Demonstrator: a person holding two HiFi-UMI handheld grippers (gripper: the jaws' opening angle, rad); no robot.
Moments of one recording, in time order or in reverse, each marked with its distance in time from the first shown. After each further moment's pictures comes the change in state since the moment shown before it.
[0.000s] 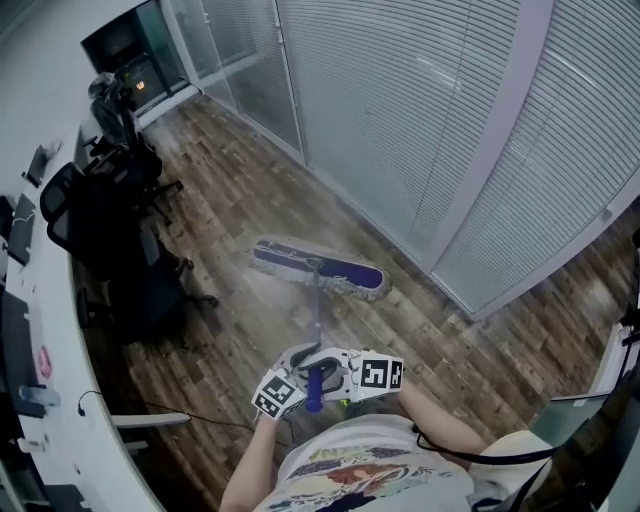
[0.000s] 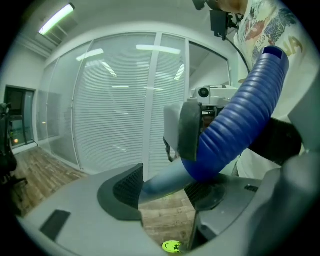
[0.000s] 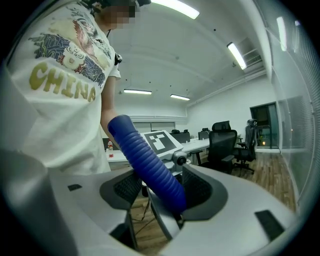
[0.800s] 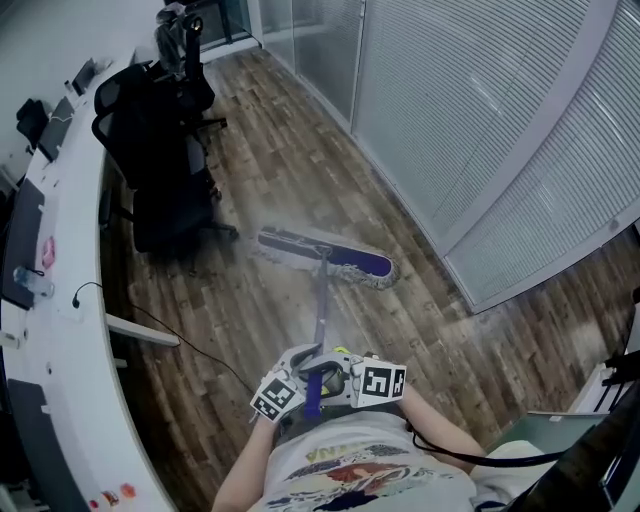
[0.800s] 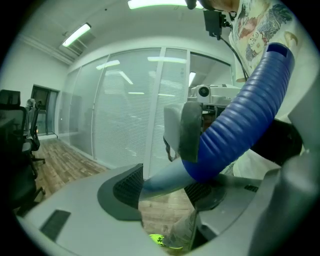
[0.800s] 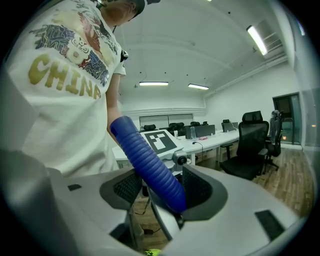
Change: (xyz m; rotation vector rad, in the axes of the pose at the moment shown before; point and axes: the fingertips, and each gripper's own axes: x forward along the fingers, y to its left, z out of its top) left arm -0.158 -0.182 -0.093 -0.110 -0.075 0.157; right arm 0.121 0.240 -0.008 -0.013 0.094 0.199
